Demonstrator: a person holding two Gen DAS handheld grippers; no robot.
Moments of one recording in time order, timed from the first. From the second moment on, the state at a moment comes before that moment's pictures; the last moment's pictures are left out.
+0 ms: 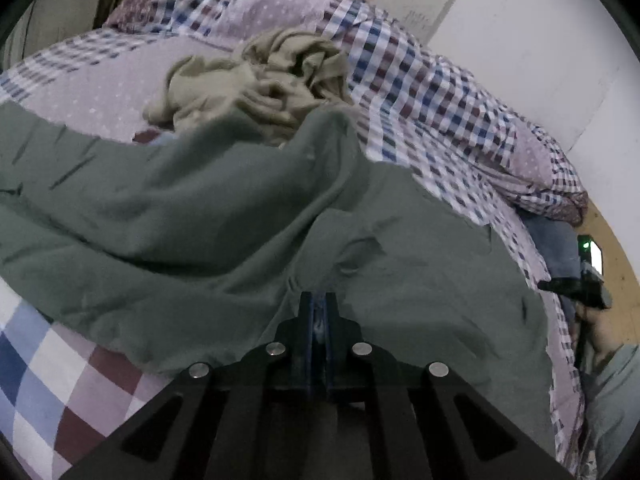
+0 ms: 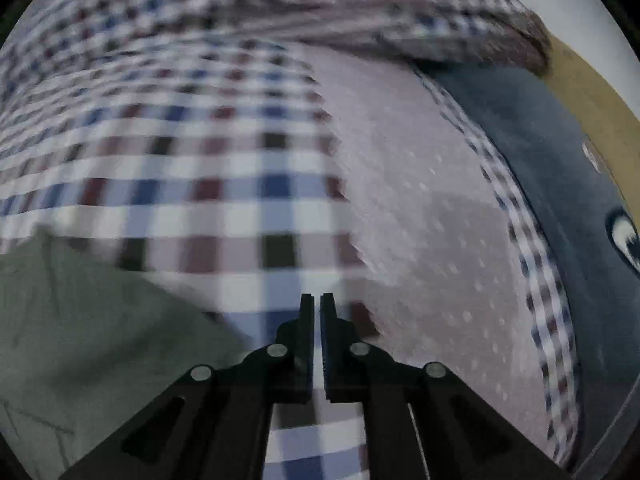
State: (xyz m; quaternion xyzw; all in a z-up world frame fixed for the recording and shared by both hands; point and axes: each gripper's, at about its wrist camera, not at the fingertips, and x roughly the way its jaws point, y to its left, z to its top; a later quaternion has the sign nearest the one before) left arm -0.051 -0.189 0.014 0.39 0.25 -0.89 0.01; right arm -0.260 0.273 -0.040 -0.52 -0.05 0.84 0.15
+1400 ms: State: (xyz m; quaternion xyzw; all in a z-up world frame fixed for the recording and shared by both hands) left arm 0.028 -0.400 0.011 0.25 0.53 -0.79 0.17; right arm -0.101 -0.156 0.001 -0.48 -0.06 0.80 -0.36
